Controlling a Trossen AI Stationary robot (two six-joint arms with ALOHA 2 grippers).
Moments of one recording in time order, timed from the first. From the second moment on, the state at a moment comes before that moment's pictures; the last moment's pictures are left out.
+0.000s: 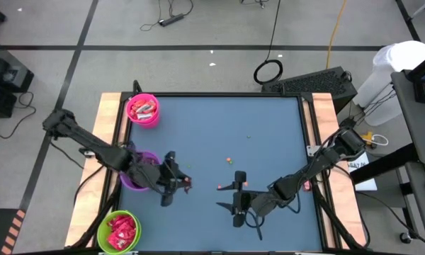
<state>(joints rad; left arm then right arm) -0.49 1.25 0.94 -0.25 -0.33 -0.41 0.59 1.73 0.96 0.40 0.65 0.05</state>
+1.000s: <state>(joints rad) -0.40 1.10 1.05 -1.40 -0.17 -0.98 0.58 1.73 0.96 0.31 0.65 0.12</state>
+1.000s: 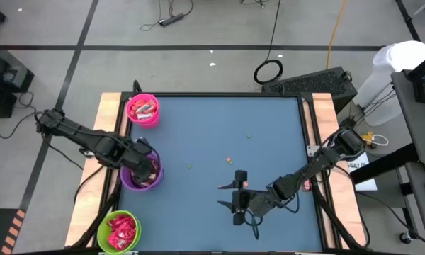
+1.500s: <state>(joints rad) -0.48 1.10 0.83 -0.43 -0.58 -0.38 0.58 1.50 0.96 -0.26 0.64 0.57</state>
